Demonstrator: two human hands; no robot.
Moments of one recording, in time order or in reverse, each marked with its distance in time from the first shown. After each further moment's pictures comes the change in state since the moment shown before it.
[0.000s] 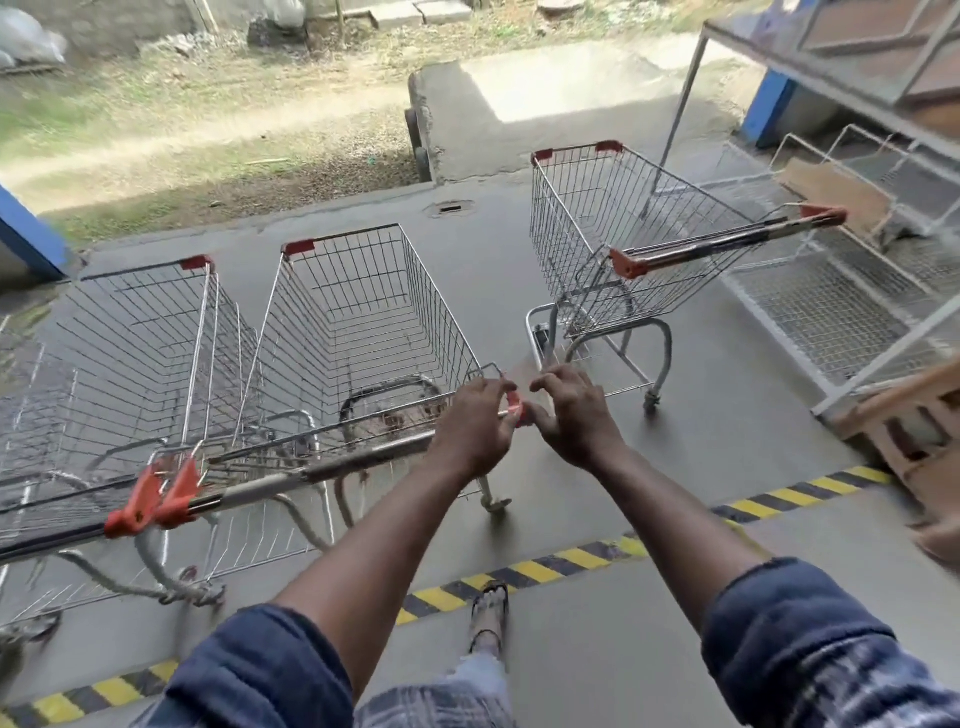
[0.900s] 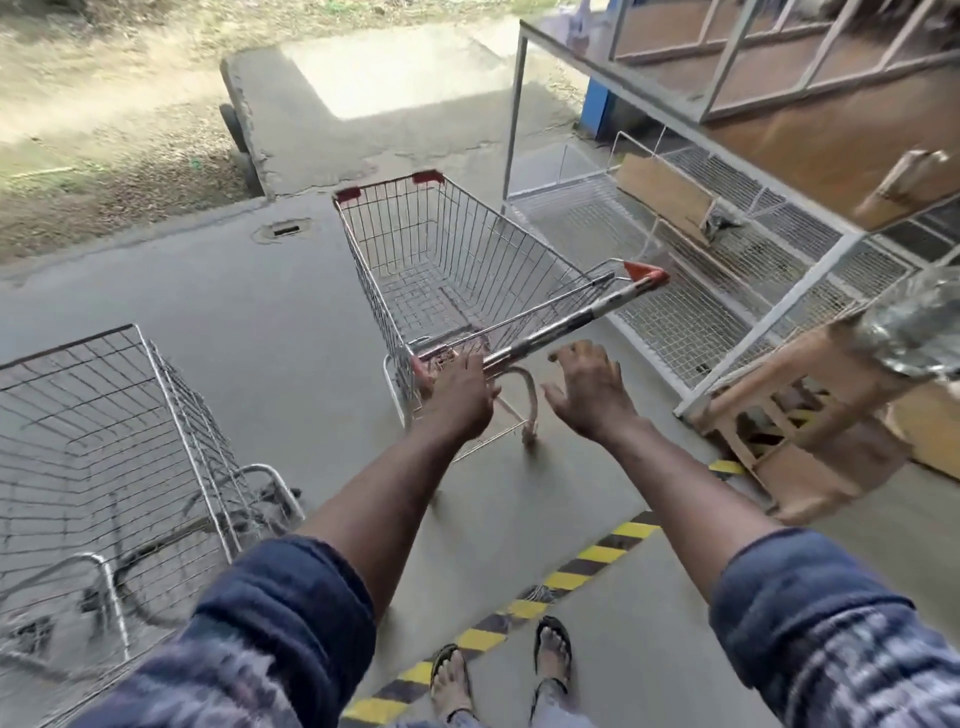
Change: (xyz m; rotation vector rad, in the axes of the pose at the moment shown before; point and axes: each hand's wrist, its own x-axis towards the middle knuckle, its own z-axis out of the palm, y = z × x) left_hand 0.364 0.177 0.166 0.146 -0.265 0.081; right_hand 0.175 0.320 -0.156 -0.334 -0.048 0.346
